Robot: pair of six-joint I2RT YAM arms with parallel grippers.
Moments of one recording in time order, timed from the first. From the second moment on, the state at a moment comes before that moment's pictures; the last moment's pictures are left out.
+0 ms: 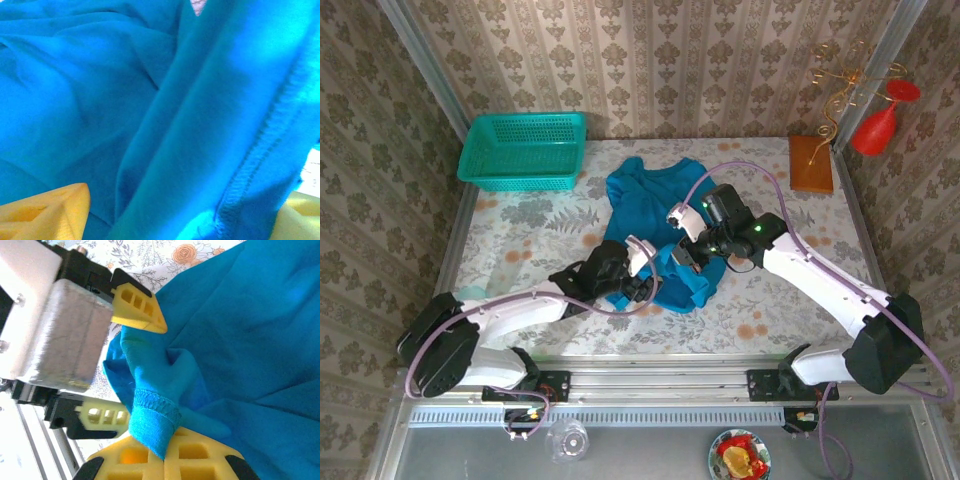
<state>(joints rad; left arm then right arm) -0.92 1.32 0.65 0.04 -0.01 0.01 0.57 1.34 1.13 -0.69 -0.39 -0.11</state>
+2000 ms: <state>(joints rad) -0.93 1.23 1.17 -0.46 0.30 -0.01 0.84 1.80 0.90 0.15 0.49 0.63</state>
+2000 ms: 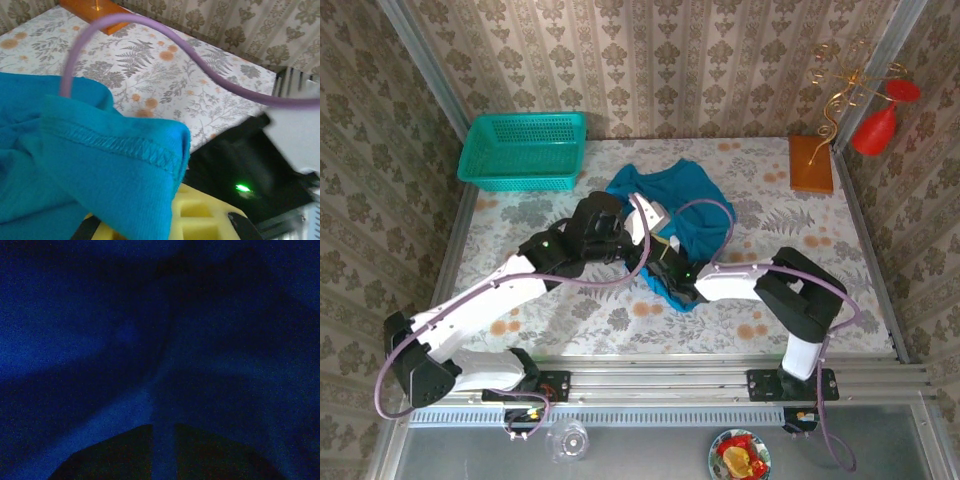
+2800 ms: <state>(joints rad) -1.06 1.16 1.27 -0.56 0.22 -0.04 0.65 2.19 1.55 -0.34 0.21 0.43</state>
